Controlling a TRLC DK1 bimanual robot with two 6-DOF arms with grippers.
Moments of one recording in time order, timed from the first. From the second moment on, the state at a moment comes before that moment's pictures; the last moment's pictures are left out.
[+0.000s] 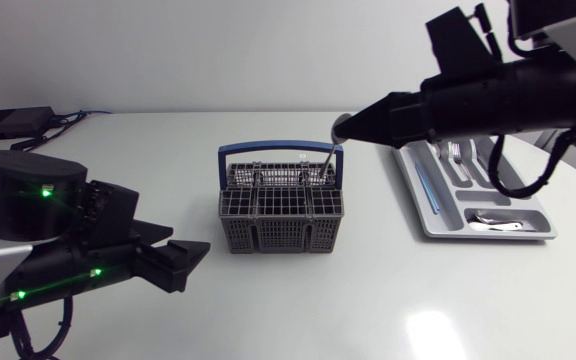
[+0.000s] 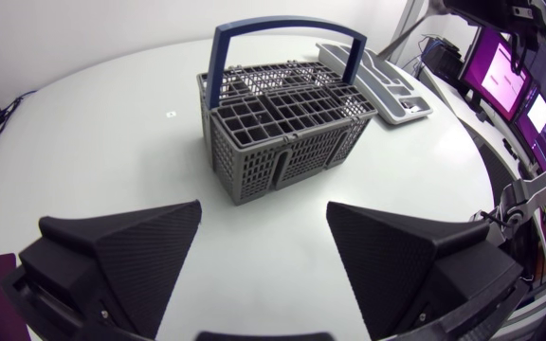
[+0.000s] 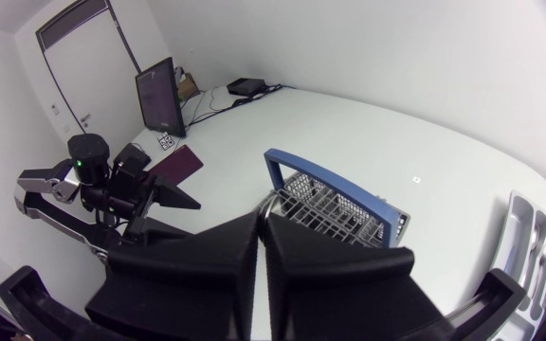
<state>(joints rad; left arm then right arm) -0.54 0.90 0.57 -0.37 0.04 -0.14 0.37 1.23 1.12 -0.48 -0.62 0.01</state>
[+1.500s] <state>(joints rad) -0.14 0.33 0.22 -0.23 -0.01 0.00 -0.43 1.32 0.74 -0.19 -0.29 -0.74</state>
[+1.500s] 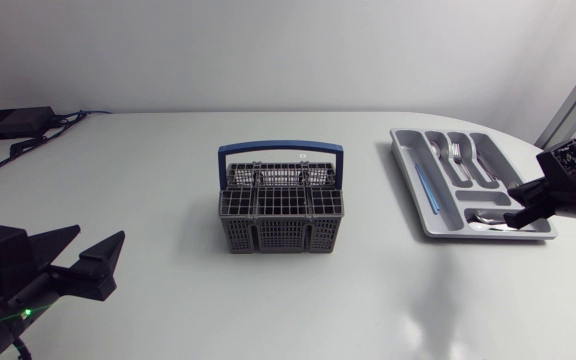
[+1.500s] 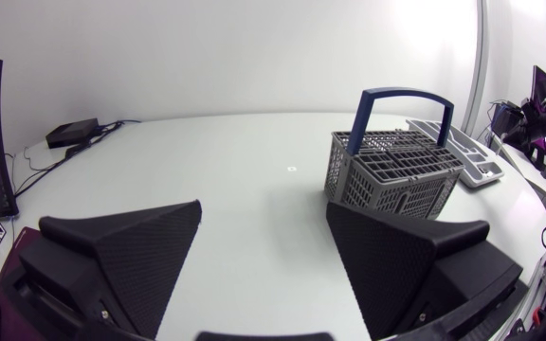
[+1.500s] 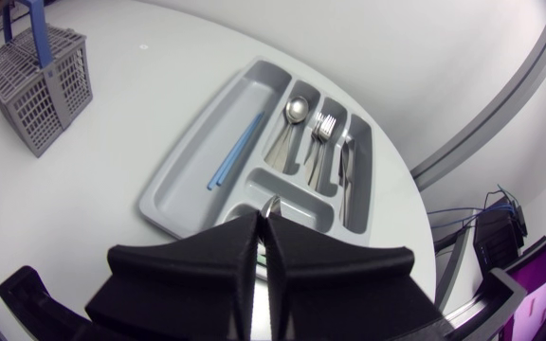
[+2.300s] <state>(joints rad) -0.01 0.07 0.04 -0.04 0.01 0.00 -0.50 1.66 0.77 0.04 -0.15 -0.77</state>
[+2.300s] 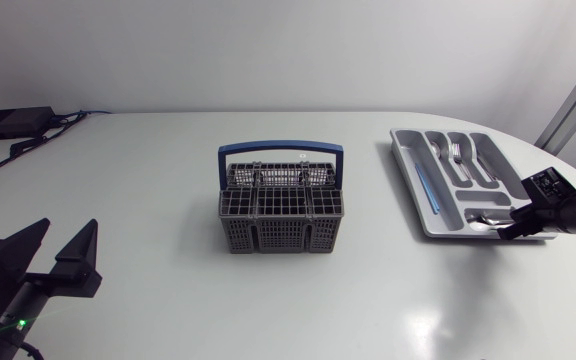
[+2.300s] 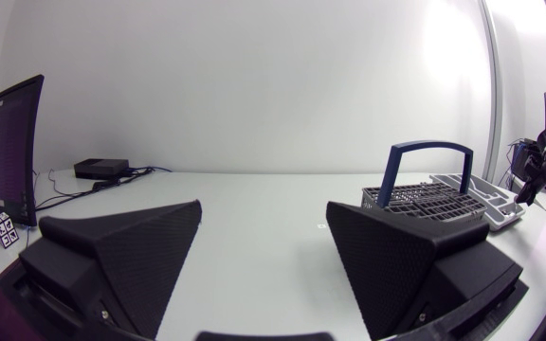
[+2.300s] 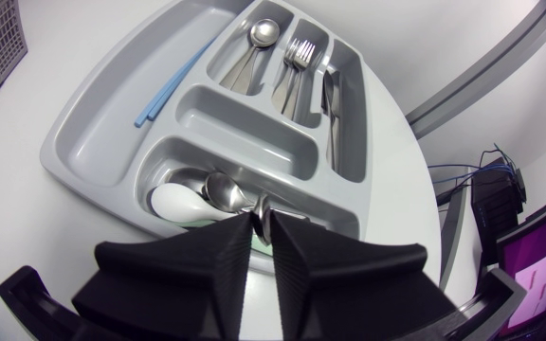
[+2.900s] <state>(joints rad) -0.01 0.07 0.04 -0.04 0.01 0.00 -0.38 1.27 0.62 0.10 -0.20 -0.66</state>
